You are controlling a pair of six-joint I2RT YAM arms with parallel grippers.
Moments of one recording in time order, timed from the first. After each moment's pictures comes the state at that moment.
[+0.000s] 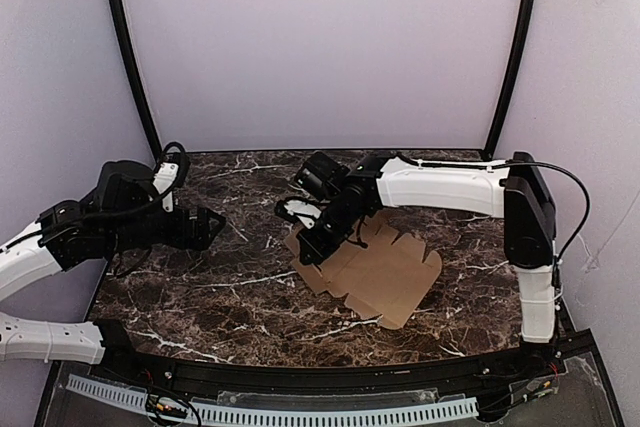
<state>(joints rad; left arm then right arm) -0.80 0.84 0.84 -0.61 -0.26 -0.39 0.99 2.06 1.74 -0.82 -0.26 0.09</state>
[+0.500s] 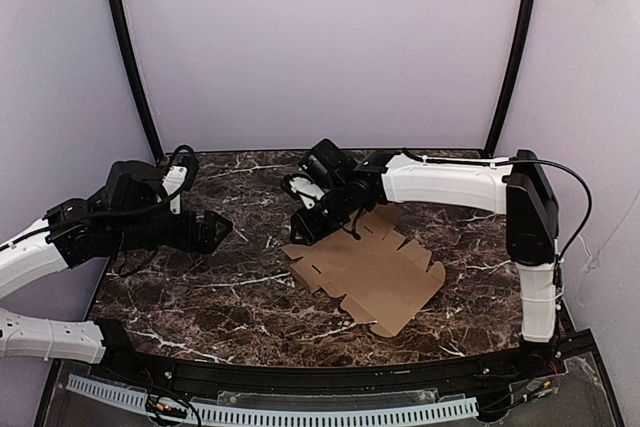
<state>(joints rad) -0.80 0.88 0.84 -0.61 -0.21 -0.41 0.97 2.08 1.76 -0.66 -0.17 0.24</state>
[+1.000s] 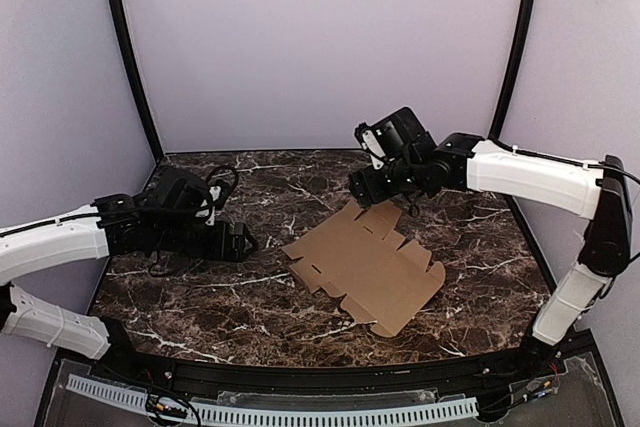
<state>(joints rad) -0.80 1.11 0.84 -0.56 -0.07 -0.58 0.84 1.66 1.42 -0.52 0.25 0.19</state>
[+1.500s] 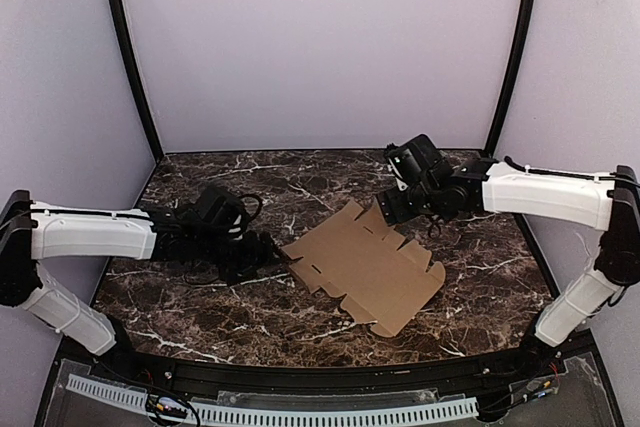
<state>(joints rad) -0.81 1.39 0.79 -0.31 0.13 -1.04 0.81 1.54 1.17 -0.48 0.46 0.20</state>
